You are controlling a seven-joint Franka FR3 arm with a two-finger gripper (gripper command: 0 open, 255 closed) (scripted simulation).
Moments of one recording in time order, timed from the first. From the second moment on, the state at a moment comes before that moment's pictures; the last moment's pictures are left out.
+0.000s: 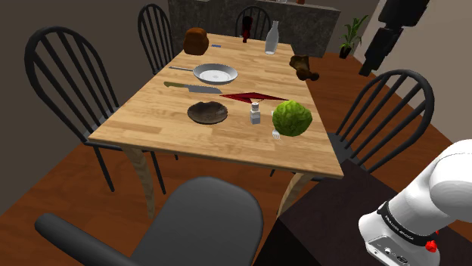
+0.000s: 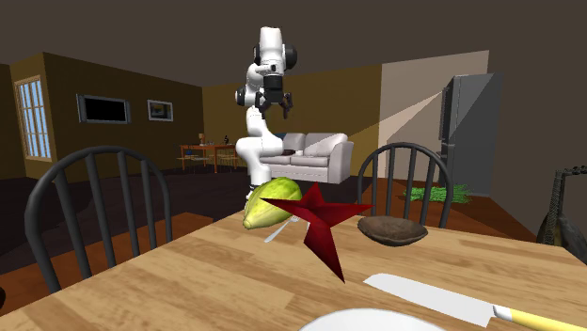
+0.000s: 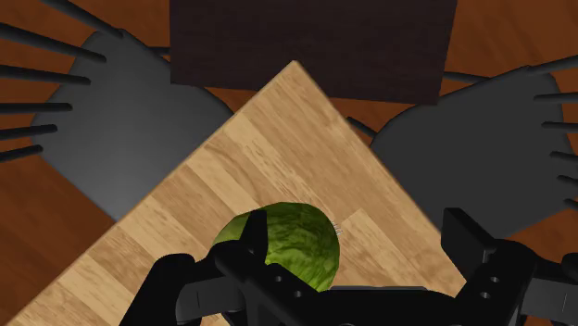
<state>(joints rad) 0.02 -0.78 -0.01 -2.26 0.04 1.46 -0.10</state>
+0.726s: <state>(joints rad) 0.00 -0.65 0.11 -2.42 0.06 1.81 0.08</state>
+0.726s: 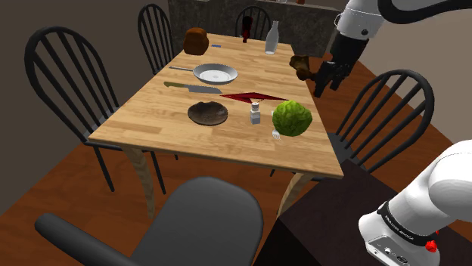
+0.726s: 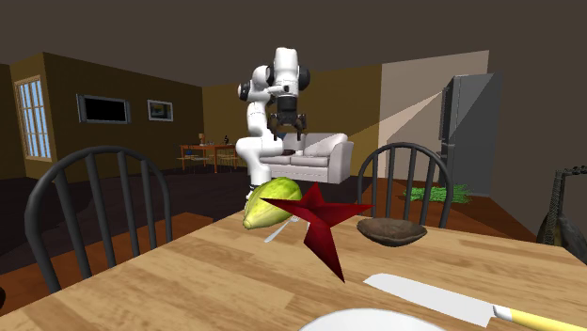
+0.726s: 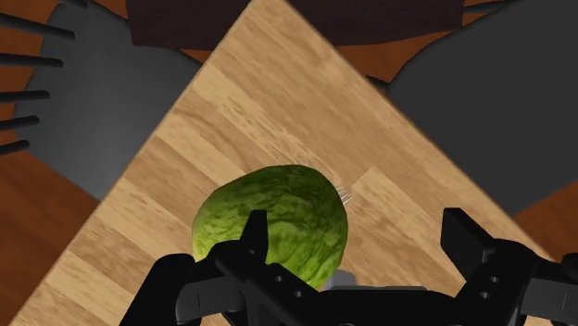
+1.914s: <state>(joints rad) -0.11 -0.05 0.30 -2.27 -0.20 2.40 0.58</state>
